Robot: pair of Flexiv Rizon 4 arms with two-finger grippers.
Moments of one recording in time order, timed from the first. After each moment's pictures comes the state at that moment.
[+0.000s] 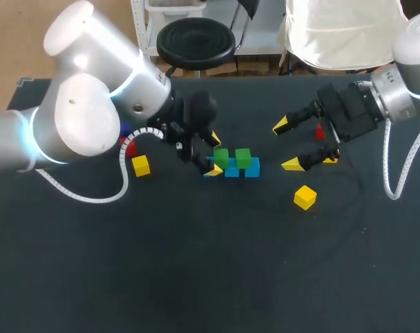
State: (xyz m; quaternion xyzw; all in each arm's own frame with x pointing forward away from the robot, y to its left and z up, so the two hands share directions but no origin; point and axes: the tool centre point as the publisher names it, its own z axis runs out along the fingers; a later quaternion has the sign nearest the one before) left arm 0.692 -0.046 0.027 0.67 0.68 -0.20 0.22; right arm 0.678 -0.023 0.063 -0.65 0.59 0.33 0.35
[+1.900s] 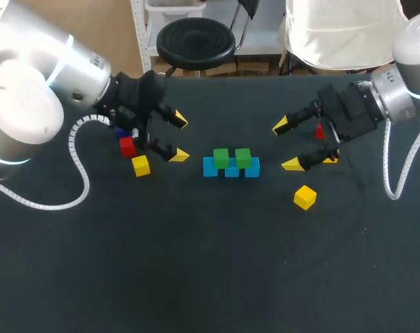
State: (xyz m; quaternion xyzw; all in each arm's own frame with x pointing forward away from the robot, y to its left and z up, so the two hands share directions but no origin) left arm 0.694 0.017 0.075 0.63 0.67 -0.26 0.28; right arm 0.679 -0.023 0.063 -0.65 0.59 0.33 0.35
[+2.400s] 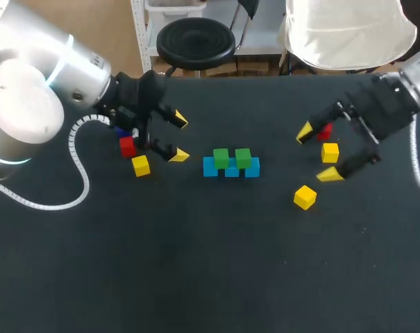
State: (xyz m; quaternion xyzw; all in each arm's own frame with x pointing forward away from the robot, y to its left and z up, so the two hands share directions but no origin) left arm 0.694 0.017 0.075 0.63 0.67 -0.26 0.28; right arm 0.608 -0.072 0.097 -0.72 0.54 0.33 0.27
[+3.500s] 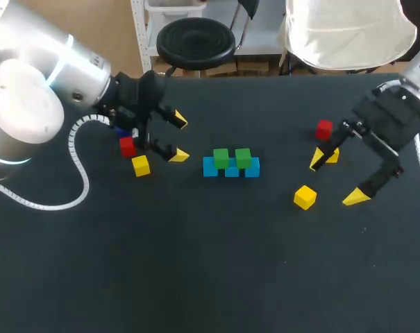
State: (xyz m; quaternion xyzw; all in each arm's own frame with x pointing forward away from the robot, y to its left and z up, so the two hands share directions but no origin) left arm 0.694 0.017 0.075 0.63 0.67 -0.26 0.28; right arm 0.563 -0.092 0.091 -0.77 0.49 0.35 0.20
